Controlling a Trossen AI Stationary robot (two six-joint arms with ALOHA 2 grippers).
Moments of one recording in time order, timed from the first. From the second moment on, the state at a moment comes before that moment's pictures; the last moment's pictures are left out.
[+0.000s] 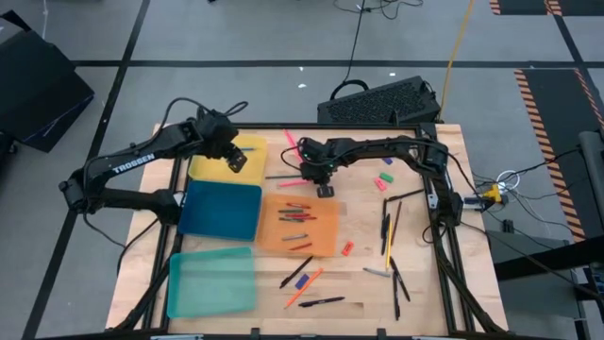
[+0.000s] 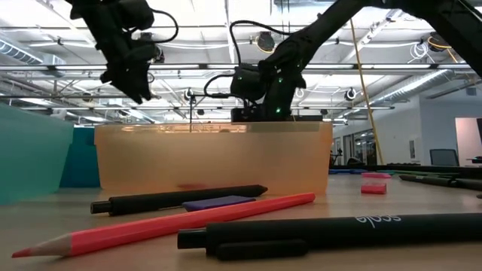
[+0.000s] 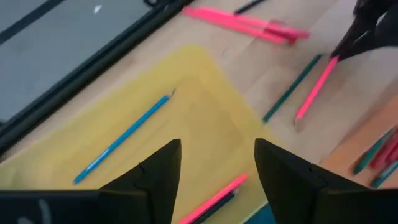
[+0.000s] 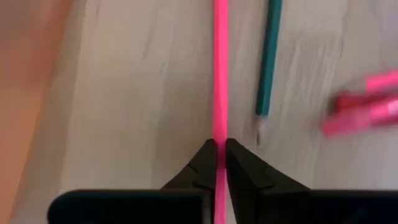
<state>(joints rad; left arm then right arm) 0.61 1.12 0.94 -0.77 -0.06 -0.18 -0.35 2.07 1.43 -0.59 -0.10 -0.51</state>
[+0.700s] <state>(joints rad) 0.54 1.12 0.94 -0.22 0.30 -0.06 -0.35 1.61 1.43 -0.33 -0.11 -0.18</state>
